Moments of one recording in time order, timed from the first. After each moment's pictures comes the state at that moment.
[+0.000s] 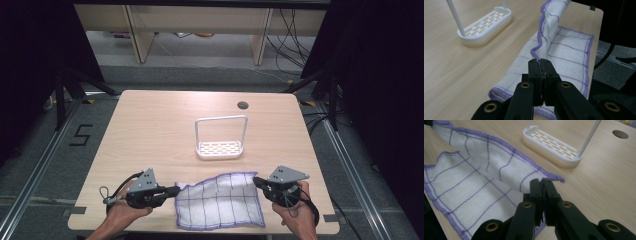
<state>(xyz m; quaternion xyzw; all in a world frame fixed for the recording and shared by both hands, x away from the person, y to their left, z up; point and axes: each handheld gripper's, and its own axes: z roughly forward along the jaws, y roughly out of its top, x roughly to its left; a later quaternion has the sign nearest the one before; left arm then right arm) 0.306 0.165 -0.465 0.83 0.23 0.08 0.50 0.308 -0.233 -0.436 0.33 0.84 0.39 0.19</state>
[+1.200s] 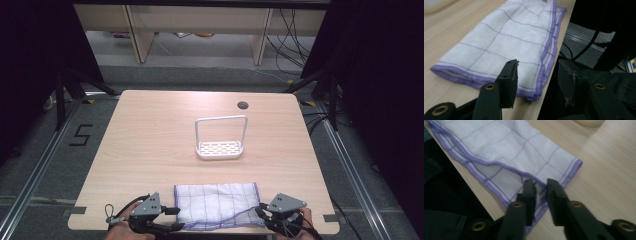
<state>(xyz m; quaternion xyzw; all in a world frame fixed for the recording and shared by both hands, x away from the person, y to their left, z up) 0.269 0.156 -0.495 0.86 0.20 0.01 0.47 0.256 -0.236 -0.468 0.34 0.87 0.32 0.17</state>
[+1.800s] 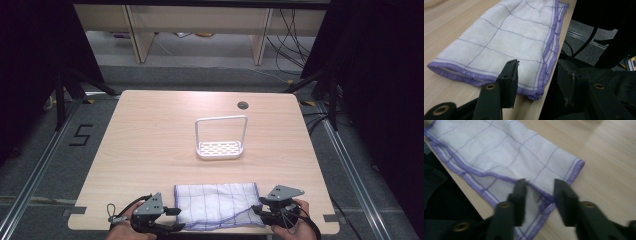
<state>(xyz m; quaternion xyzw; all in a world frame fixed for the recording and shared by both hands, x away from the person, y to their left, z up) 0.272 0.155 -0.498 0.86 0.21 0.01 0.46 0.276 -0.234 -0.471 0.38 0.86 0.33 0.12</state>
